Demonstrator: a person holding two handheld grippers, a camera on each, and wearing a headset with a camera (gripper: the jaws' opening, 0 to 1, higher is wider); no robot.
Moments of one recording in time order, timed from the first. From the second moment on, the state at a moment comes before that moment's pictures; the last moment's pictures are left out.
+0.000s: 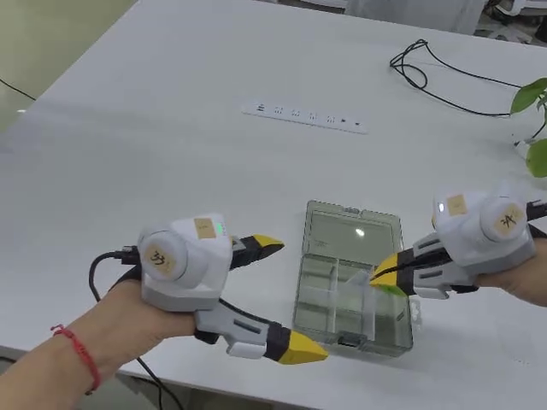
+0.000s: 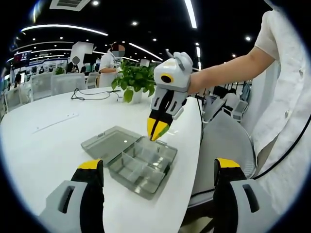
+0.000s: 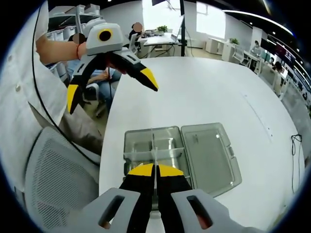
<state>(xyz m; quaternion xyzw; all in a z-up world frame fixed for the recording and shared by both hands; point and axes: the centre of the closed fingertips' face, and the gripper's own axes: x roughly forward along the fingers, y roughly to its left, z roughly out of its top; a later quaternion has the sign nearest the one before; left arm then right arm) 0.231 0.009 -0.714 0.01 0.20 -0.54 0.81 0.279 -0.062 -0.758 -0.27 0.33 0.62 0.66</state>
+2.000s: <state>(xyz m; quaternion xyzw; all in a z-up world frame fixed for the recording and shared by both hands) 0.230 0.009 -0.725 0.01 0.22 -0.55 0.81 0.273 -0.045 -0.804 -0.32 0.34 0.63 0.62</state>
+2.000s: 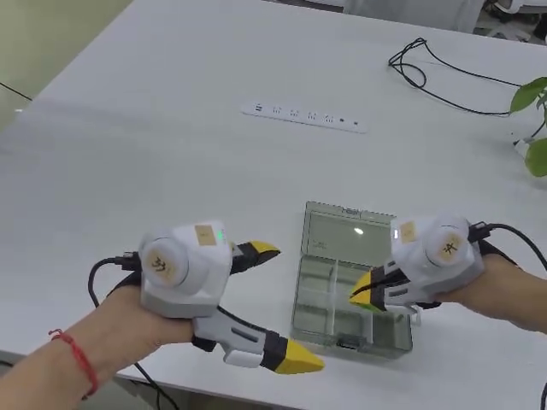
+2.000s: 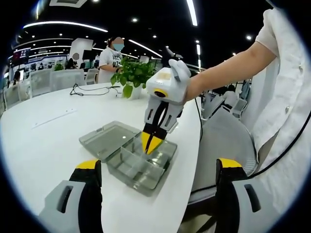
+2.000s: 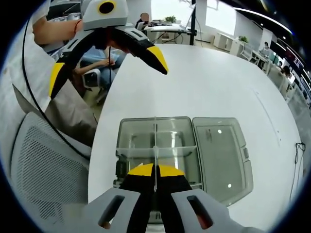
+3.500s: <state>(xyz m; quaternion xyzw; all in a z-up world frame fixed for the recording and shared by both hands) 0.226 0.010 -0.721 0.01 0.22 -0.55 0.81 0.271 -0.063 -0.775 -0.29 0.33 0.60 0.67</state>
